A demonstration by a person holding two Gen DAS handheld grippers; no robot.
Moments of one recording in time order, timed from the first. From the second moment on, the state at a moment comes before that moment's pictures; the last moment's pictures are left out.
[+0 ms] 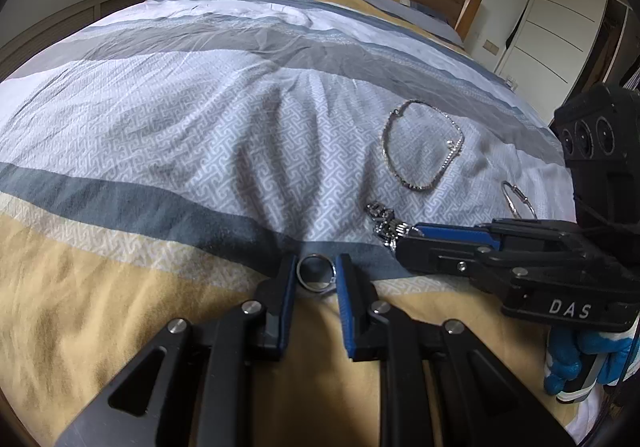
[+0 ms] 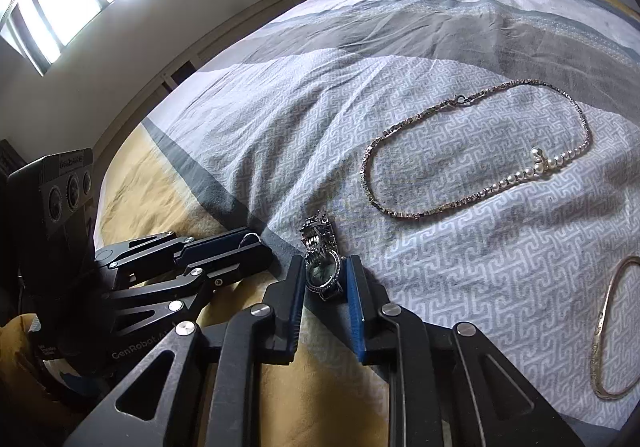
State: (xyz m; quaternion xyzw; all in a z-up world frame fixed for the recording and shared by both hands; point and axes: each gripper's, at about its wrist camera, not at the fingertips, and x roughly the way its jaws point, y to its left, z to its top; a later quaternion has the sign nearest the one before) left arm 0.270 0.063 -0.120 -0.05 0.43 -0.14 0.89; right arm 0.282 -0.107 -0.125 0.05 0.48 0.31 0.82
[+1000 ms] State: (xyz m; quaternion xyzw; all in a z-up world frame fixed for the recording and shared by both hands) left arm 0.242 0.045 -0.088 -0.05 0.42 -0.14 0.90; right arm 0.229 -0.149 -0.077 0.06 0.43 0.29 0.86
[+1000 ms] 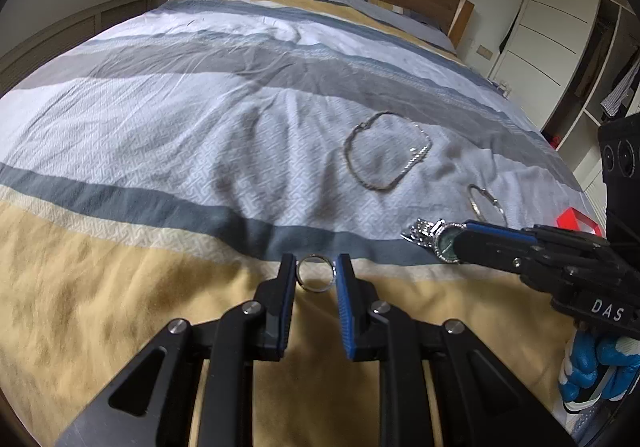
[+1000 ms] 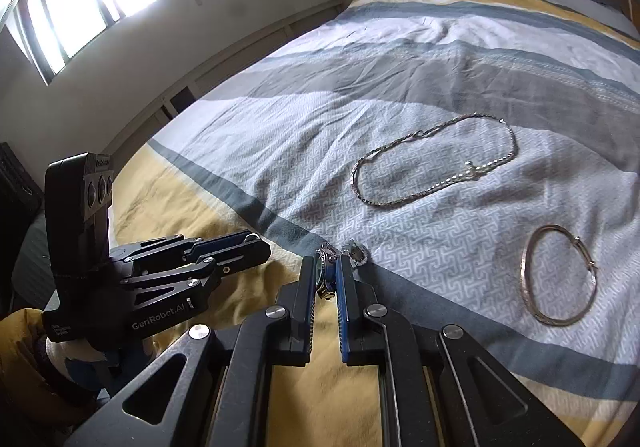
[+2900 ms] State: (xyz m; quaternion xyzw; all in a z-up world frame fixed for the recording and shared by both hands) left arm 0.222 -0.427 -0.089 0.14 0.47 -0.38 0.79; right arm 0.144 -0.553 -0.083 0.17 0.43 -0.02 0.89
